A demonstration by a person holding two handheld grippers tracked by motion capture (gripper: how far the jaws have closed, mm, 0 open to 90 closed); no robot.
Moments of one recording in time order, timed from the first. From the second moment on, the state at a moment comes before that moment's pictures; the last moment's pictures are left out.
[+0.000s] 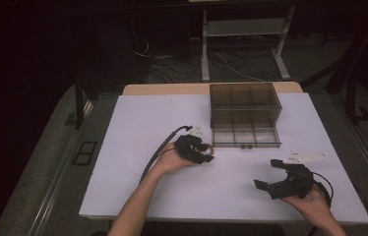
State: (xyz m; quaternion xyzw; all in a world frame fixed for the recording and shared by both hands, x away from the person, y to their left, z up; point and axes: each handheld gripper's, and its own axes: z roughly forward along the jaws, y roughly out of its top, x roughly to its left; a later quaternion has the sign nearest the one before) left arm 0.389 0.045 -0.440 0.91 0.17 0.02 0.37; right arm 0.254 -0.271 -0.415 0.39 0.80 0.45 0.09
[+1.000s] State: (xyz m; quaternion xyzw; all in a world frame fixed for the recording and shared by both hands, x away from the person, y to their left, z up) left arm 0.393 0.043 -0.446 0.91 0.17 0.00 0.37; right arm 0.254 -0.271 -0.416 0.39 0.80 0.45 0.09
